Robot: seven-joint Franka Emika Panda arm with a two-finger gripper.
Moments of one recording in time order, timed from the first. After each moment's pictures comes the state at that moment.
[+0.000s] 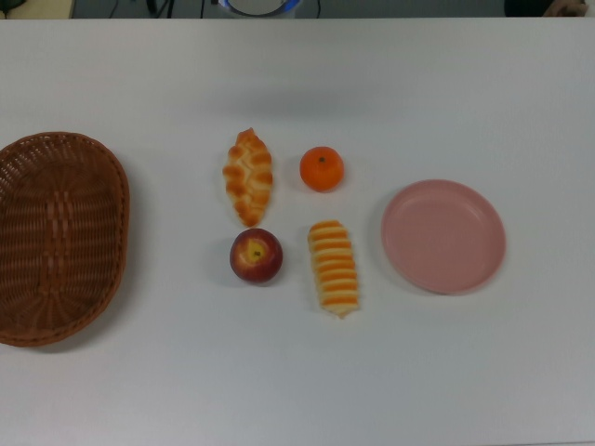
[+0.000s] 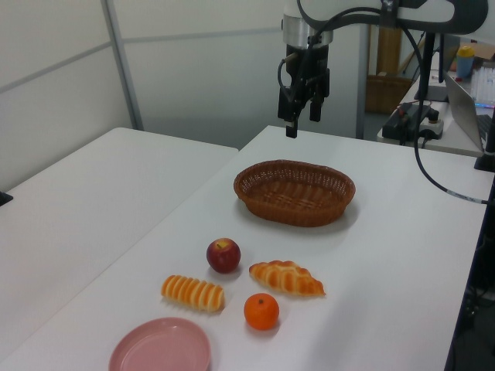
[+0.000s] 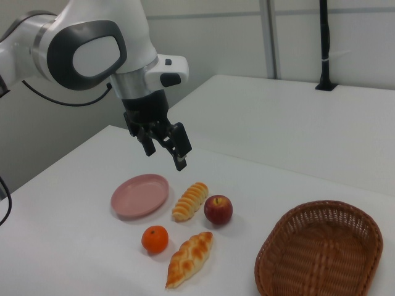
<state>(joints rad) 0.03 -0.03 -0.10 -1.52 0.03 1.55 -0.04</state>
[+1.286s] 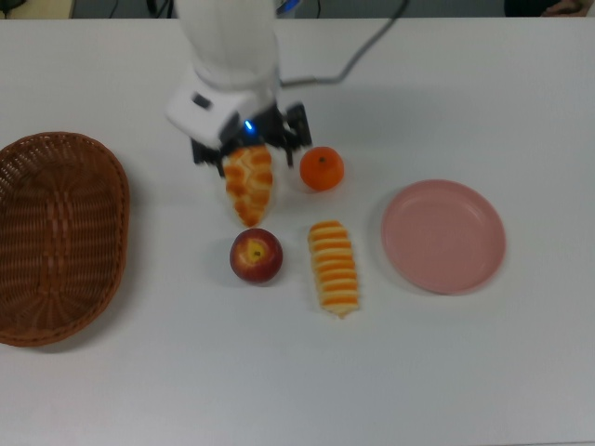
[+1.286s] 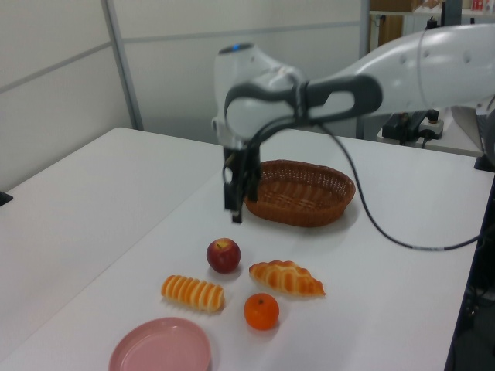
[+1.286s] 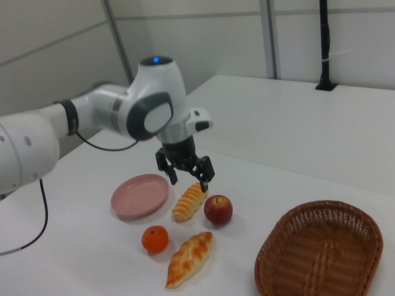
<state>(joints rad) 0.16 0.31 -0.09 -1.57 0.06 1.91 -0.15</state>
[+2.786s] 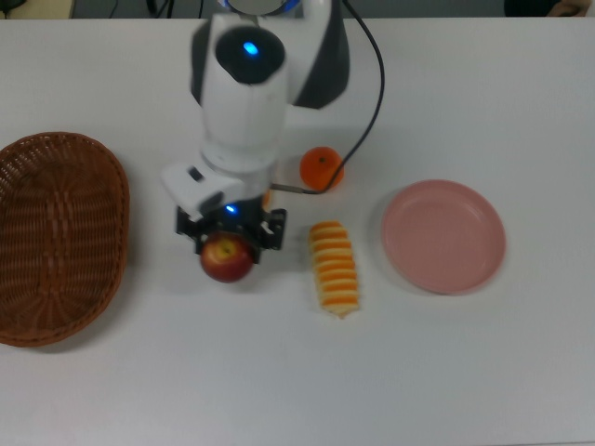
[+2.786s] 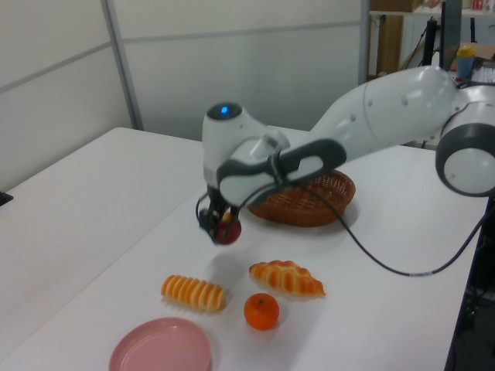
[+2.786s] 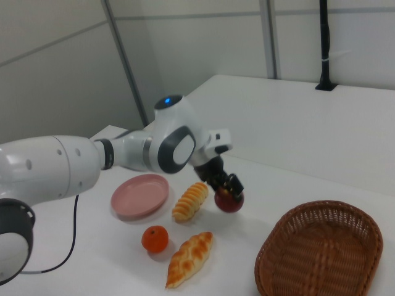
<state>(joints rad) 0.15 0.48 -0.11 -1.55 -0.12 2.28 0.20</state>
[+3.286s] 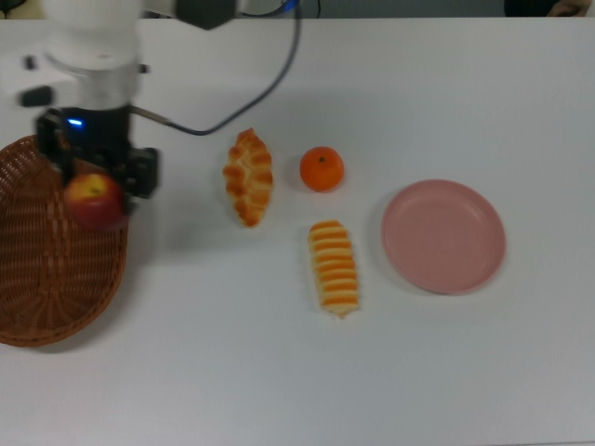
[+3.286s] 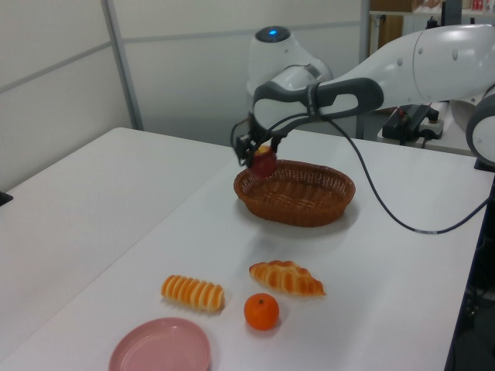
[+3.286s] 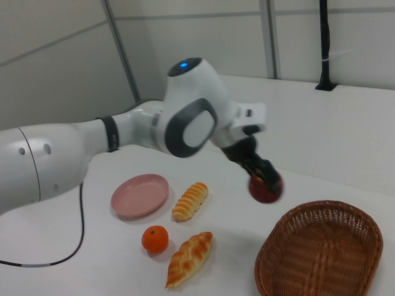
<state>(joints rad) 0.02 0.33 -0.20 -1.54 -0.11 2.20 0.22</state>
